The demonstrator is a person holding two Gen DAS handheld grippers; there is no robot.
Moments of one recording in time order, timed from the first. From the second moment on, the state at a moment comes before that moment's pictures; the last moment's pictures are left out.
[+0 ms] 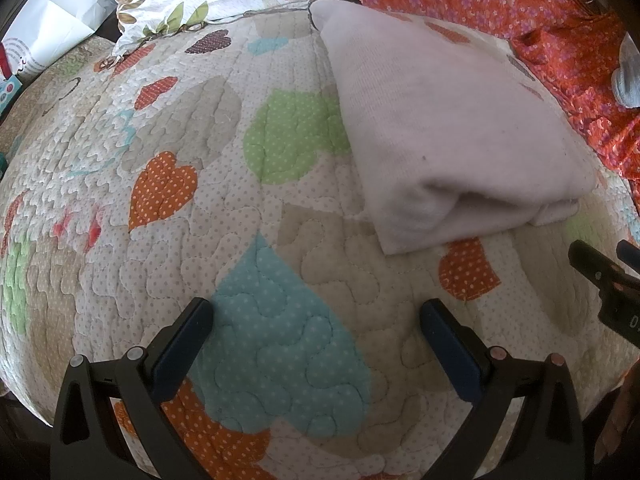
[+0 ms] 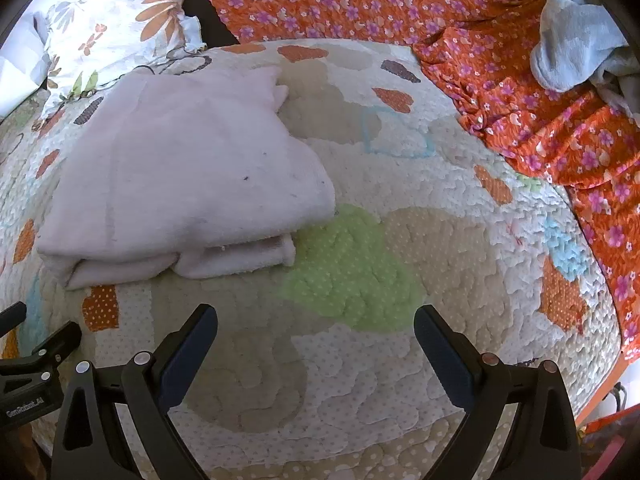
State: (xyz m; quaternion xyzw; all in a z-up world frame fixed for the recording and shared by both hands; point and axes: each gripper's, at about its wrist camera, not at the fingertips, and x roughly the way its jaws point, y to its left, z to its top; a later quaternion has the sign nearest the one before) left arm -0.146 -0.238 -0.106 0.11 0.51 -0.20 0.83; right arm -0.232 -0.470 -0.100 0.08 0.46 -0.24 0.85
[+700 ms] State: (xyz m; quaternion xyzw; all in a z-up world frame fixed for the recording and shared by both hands) left arm -0.147 -0.237 -0.105 0.11 0.51 -0.20 0.83; right arm -0.230 -0.458 -0.100 0.07 0.45 -0.24 0.86
